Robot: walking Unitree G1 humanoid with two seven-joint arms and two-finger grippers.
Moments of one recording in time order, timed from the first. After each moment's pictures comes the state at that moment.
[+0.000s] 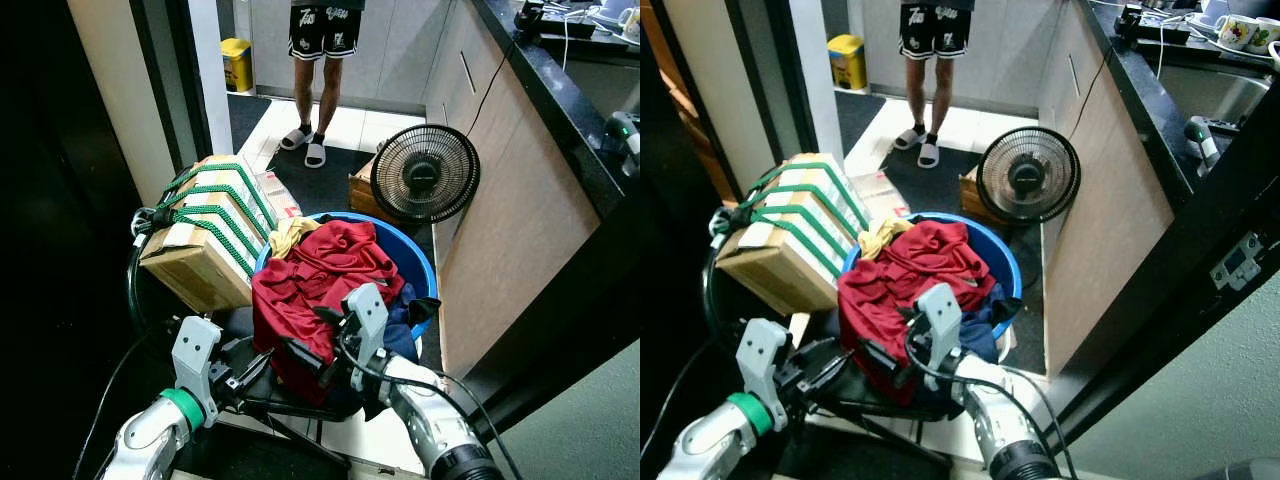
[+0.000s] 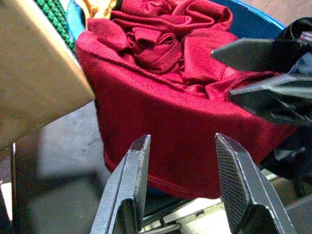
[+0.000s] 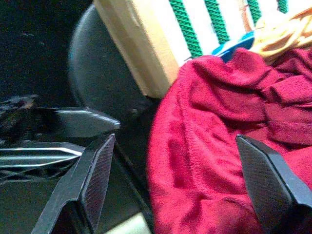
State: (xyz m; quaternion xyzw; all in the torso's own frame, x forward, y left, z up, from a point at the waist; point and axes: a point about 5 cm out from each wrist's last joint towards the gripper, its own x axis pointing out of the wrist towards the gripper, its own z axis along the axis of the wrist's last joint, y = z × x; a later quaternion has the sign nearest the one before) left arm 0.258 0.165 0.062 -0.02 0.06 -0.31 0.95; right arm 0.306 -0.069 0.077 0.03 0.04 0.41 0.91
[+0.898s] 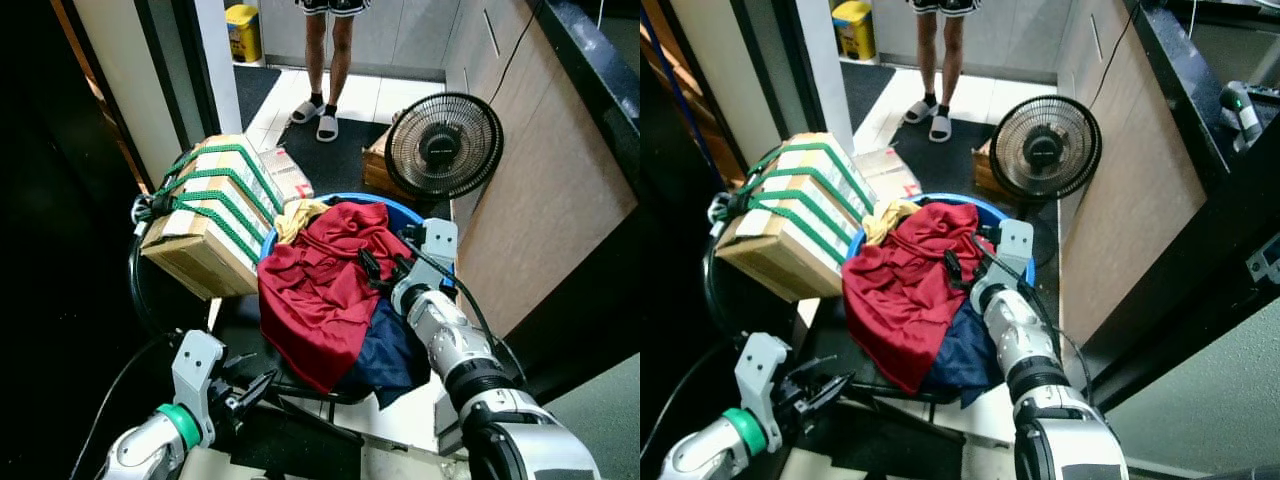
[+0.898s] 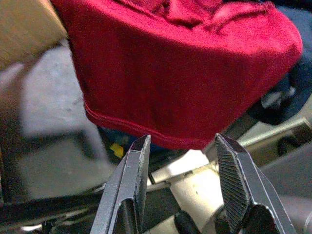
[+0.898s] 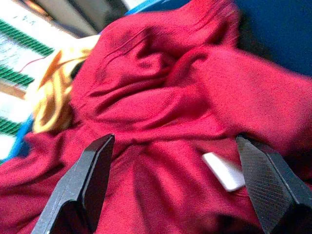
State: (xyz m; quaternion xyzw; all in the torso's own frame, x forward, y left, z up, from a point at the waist) left arm 0.238 0.163 0.061 -0.01 0.09 -0.34 0.93; right arm 0.380 -0.116 0.120 0.22 0.10 0.14 0.96
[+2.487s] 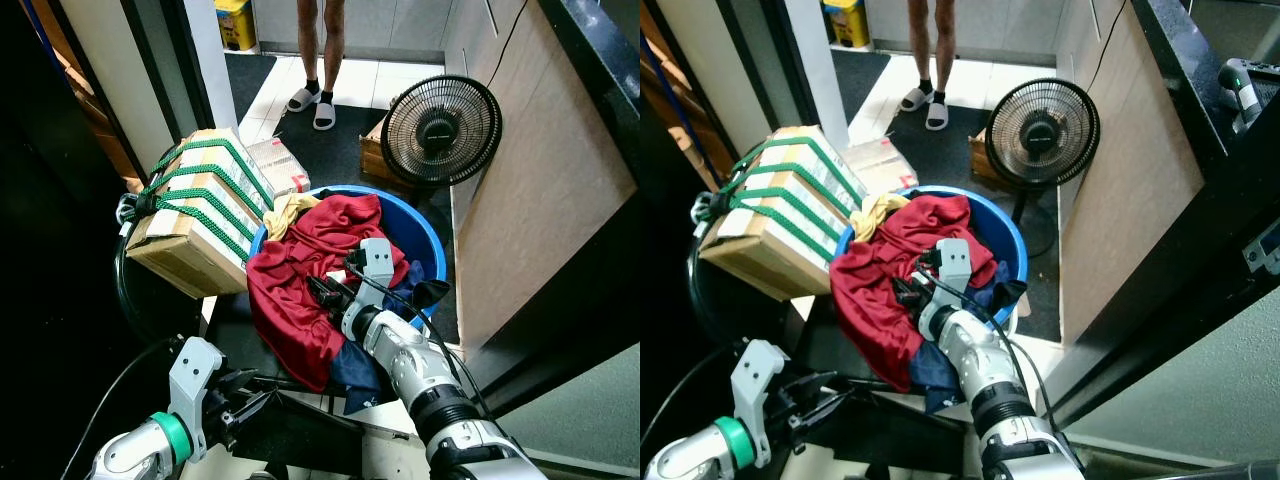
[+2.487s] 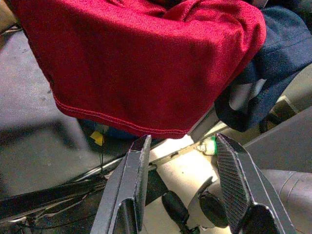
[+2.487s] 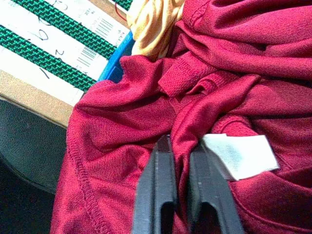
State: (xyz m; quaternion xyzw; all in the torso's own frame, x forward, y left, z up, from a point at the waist) left arm 0.227 0.166 0.066 -0.01 0.12 -0.38 0.92; right arm 0.349 -0.054 0.103 0.20 0.13 0.30 0.93
